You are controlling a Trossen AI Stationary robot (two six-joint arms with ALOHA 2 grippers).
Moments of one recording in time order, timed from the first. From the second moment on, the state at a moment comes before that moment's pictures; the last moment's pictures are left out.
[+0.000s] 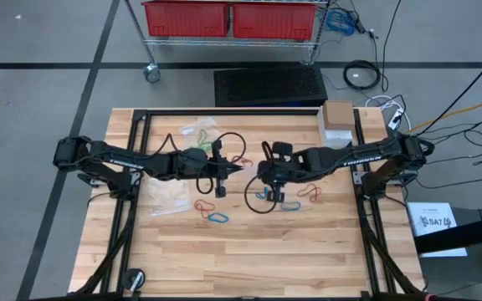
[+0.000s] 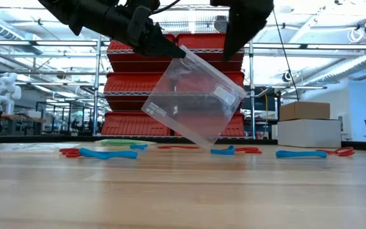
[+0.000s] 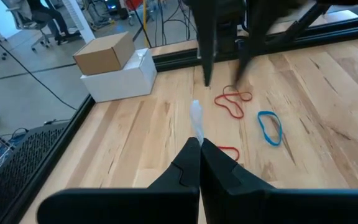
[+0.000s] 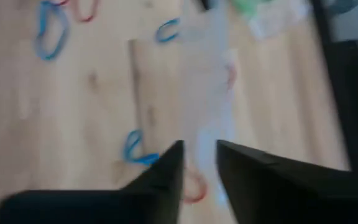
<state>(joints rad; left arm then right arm) 0.03 1.39 0.75 0.35 -0.12 0.22 0.11 1.60 1.40 -0.87 0.35 0.13</state>
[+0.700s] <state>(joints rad) 0.03 1.39 0.75 0.35 -0.11 0.22 0.09 1.67 1.40 -0.76 0.42 0.00</state>
